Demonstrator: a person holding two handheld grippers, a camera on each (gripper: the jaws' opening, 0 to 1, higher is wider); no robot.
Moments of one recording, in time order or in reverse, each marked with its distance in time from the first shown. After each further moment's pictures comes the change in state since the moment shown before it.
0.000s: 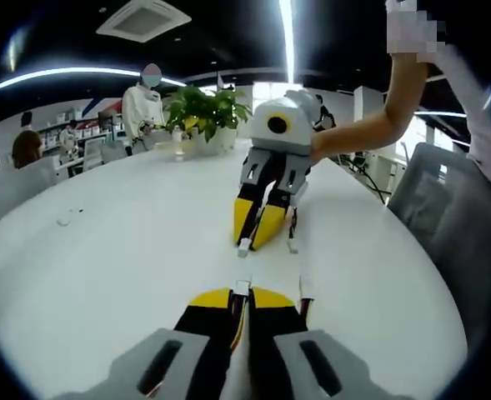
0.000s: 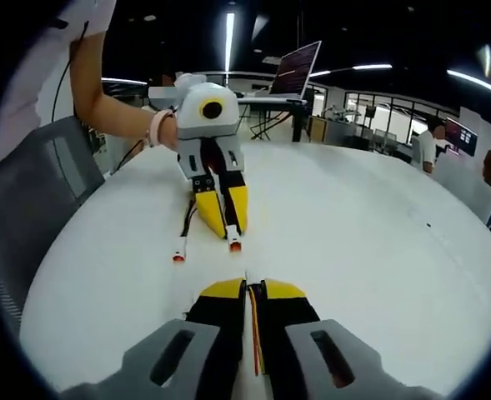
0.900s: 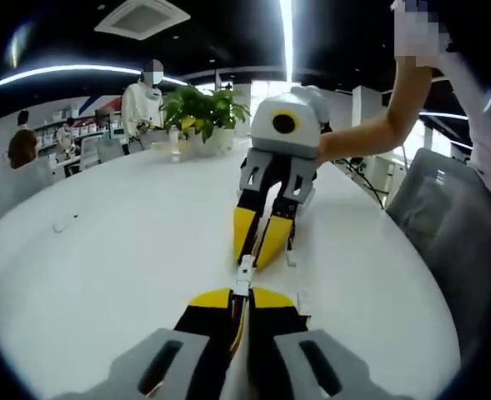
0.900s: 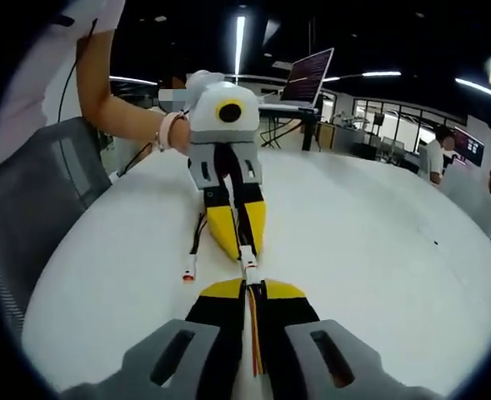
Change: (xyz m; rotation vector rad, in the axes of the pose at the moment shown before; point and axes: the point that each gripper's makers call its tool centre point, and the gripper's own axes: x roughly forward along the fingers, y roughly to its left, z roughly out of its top) left arm 0.008 -0.010 0.017 -0.021 0.004 -0.028; right arm 0.007 0.012 0.019 -0.049 -0.010 0.030
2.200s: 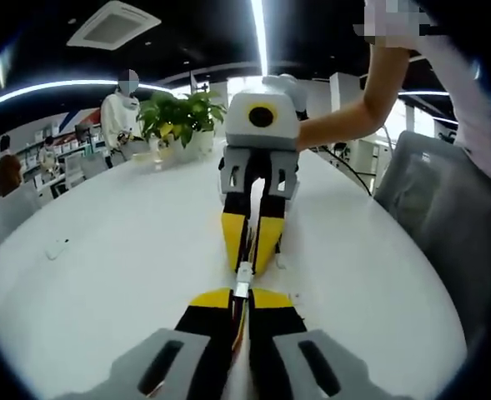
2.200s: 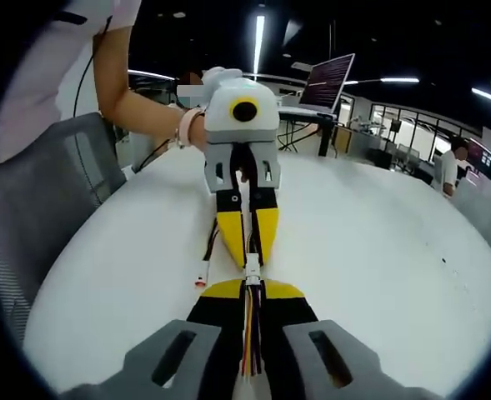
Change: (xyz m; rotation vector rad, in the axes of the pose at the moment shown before) left arm 0.002 0.002 0.003 0.136 0.022 -0.050; right arm -0.002 0.003 0.009 -0.047 0.000 0.066
